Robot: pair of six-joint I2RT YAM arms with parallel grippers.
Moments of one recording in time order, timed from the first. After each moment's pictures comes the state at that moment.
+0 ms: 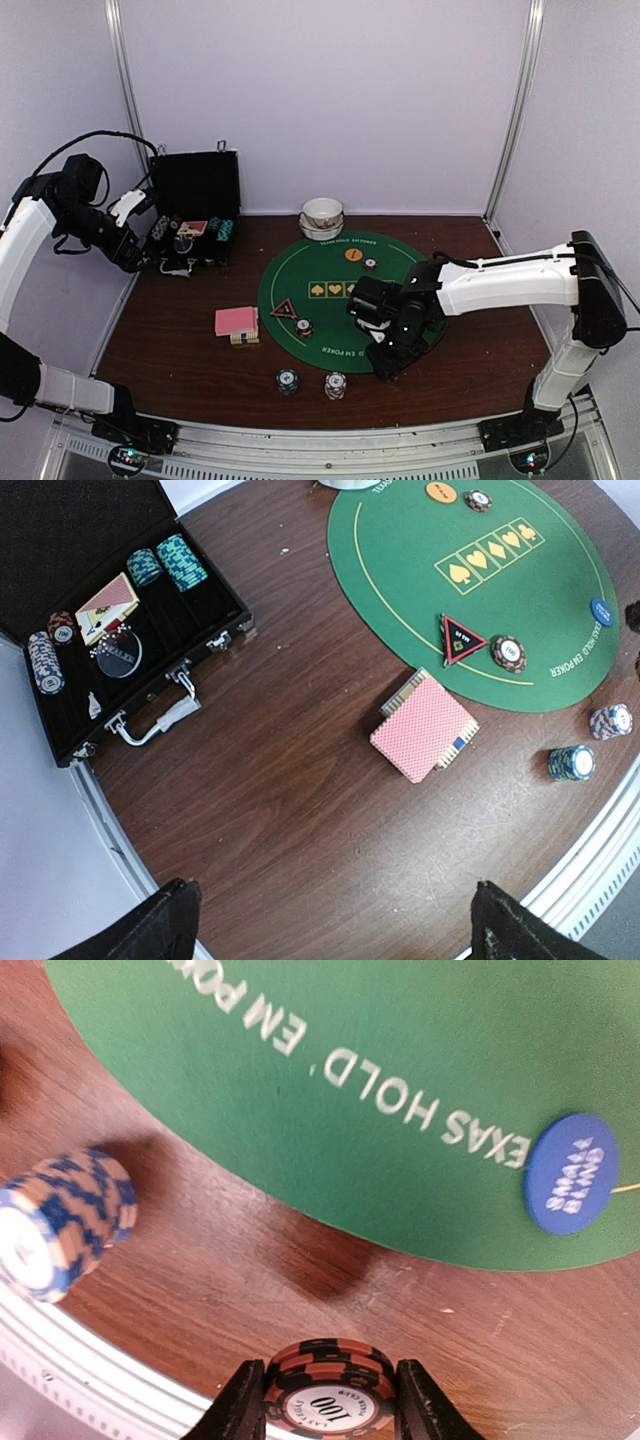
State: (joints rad) left arm 0.03 1.22 1.41 -1.26 0.38 0.57; right arm 1.08 1.72 1.19 -0.95 0.02 0.54
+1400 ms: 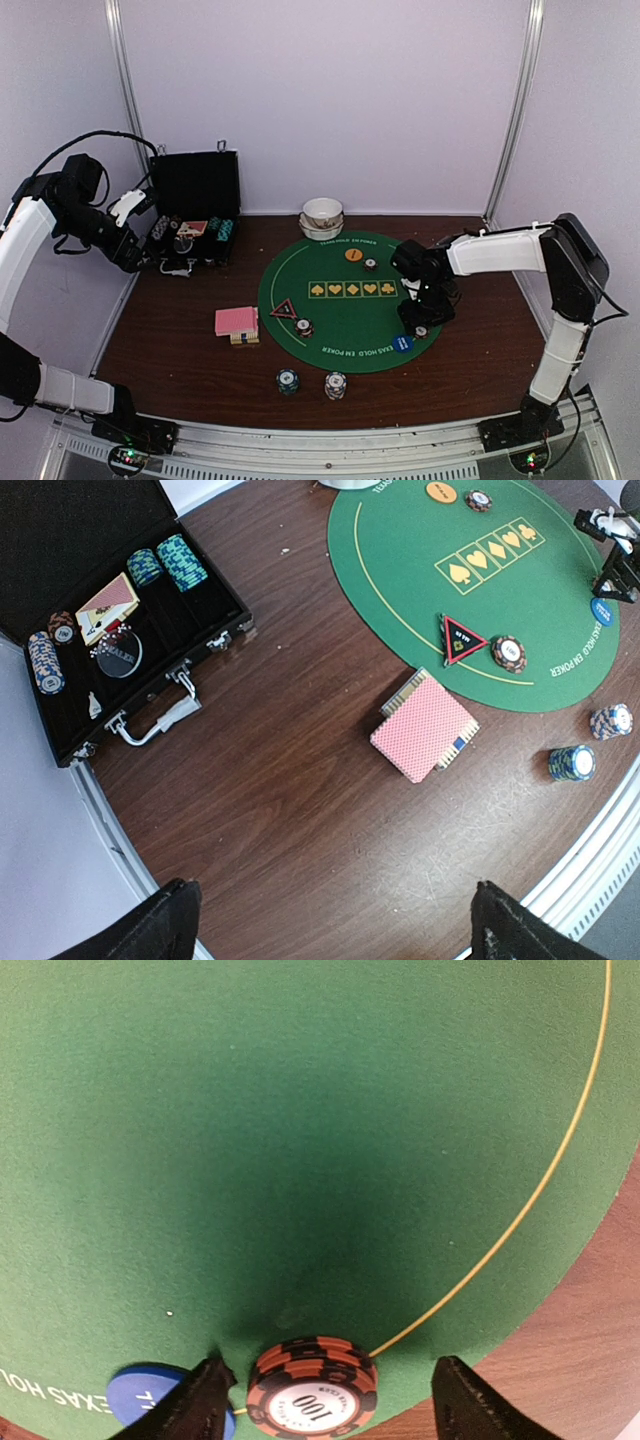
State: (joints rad) left arm 0.03 1.22 1.41 -1.26 0.38 0.57; right arm 0.63 1.83 1.17 -0.83 0.12 0.41
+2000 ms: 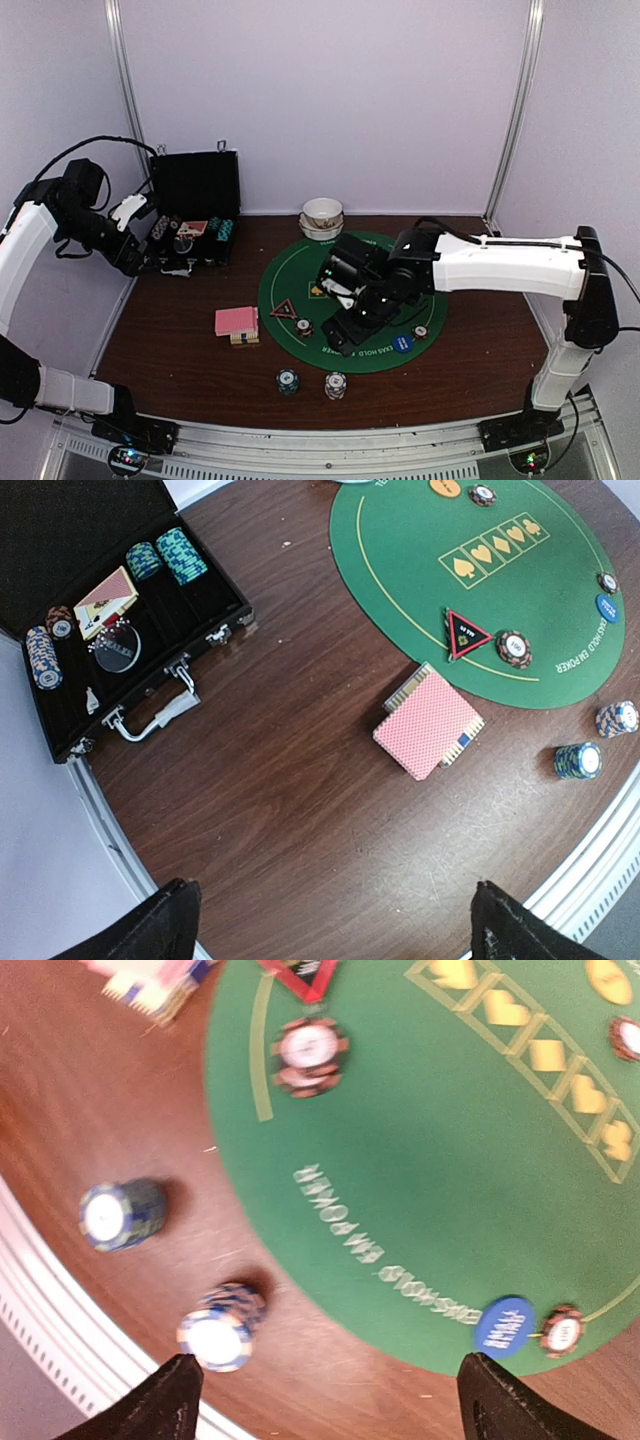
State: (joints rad) left arm 0.03 1.20 1.37 -1.24 0.37 0.57; right arm 1.07 1.74 1.48 -0.94 0.12 0.39
